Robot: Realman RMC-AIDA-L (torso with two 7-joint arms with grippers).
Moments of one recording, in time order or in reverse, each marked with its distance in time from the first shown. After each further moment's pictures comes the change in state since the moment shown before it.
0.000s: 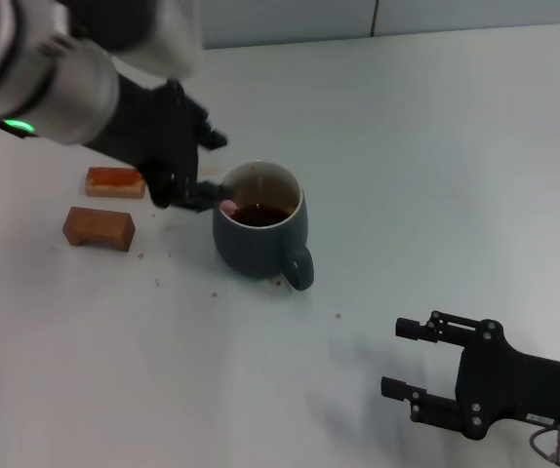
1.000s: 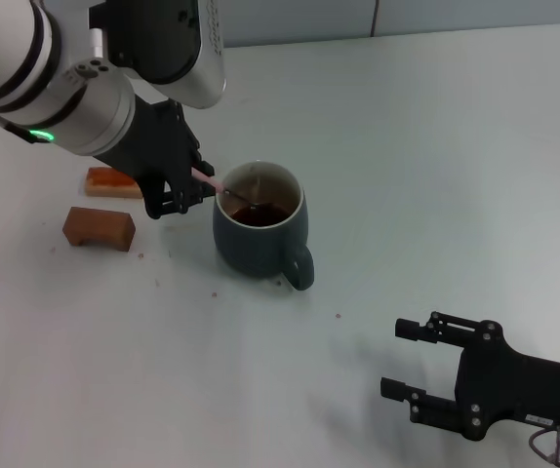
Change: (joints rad) left arm -0.048 -0.006 0.066 -0.090 0.109 -0.025 0.001; right arm 0.000 0.000 0.000 0.003 0.000 0.004 -0.003
